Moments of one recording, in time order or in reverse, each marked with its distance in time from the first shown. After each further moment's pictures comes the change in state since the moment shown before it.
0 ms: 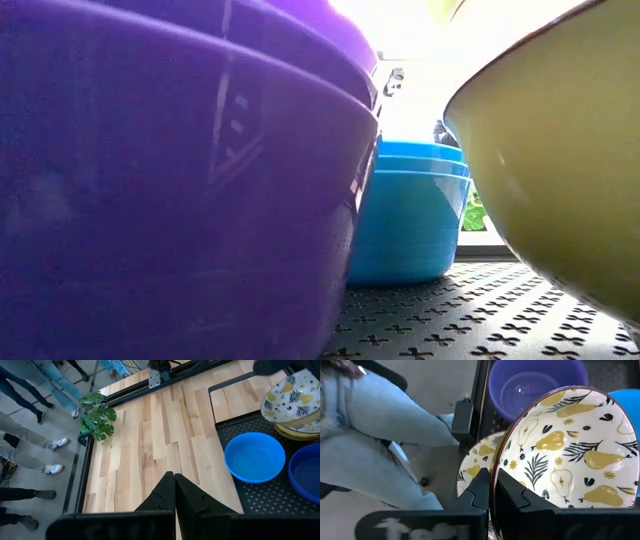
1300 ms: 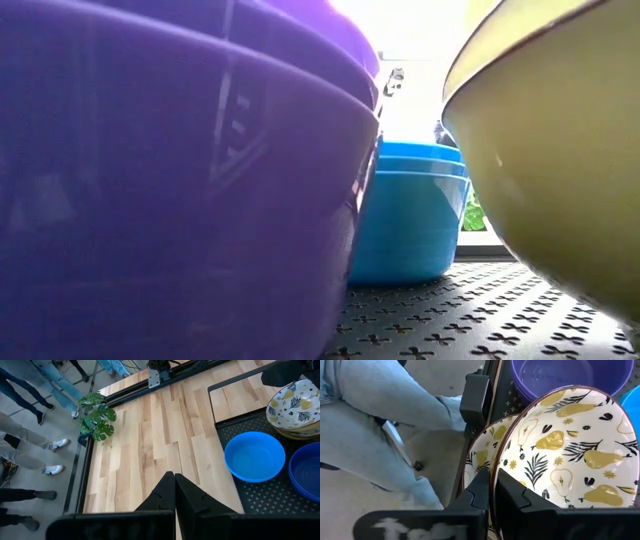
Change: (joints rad) left arm 0.000 0.000 0.000 0.000 0.001 0.007; right arm 0.031 0.098 0.010 0.011 -0.028 -0.051
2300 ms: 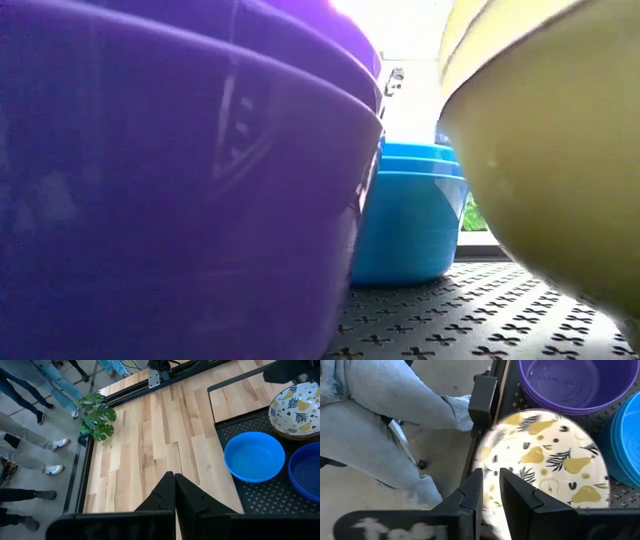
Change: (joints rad) left arm 0.000 0.000 0.000 0.000 0.000 -0.001; right arm 0.001 -0.013 0.008 -0.008 -0.011 -0.006
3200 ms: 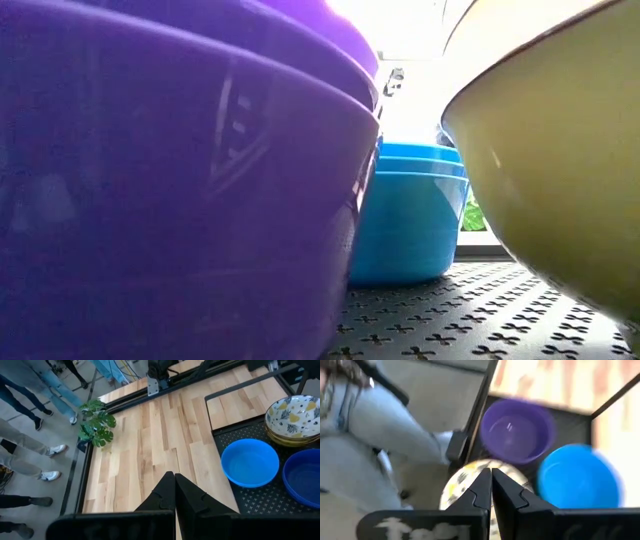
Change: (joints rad) left arm 0.000 -0.025 0.000 0.018 0.014 0.012; right arm -0.027 -0.140 0.003 -0.004 0.102 -0.134
